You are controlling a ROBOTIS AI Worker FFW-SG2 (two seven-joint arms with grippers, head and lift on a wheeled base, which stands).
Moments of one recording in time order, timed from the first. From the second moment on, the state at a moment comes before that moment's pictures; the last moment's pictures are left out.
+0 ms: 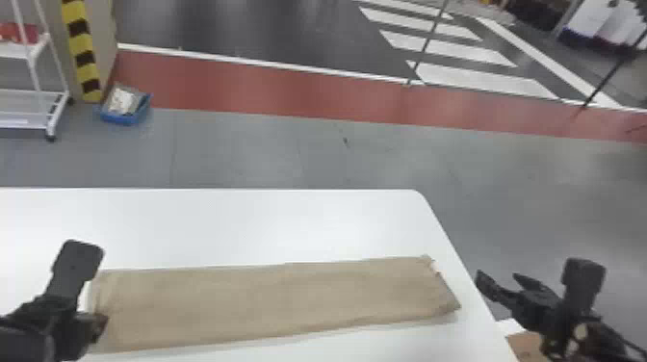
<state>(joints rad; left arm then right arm) -0.03 0.12 -0.23 -1.63 -0.10 1.10 -0.08 0.10 -0.14 -0.85 -1.54 0.16 0.38 0.70</state>
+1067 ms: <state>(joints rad) -0.01 0.17 -0.10 -1.67 -0.12 1.14 -0.10 0.09 -0.13 -0.83 -1.56 0.16 0.37 0.70</state>
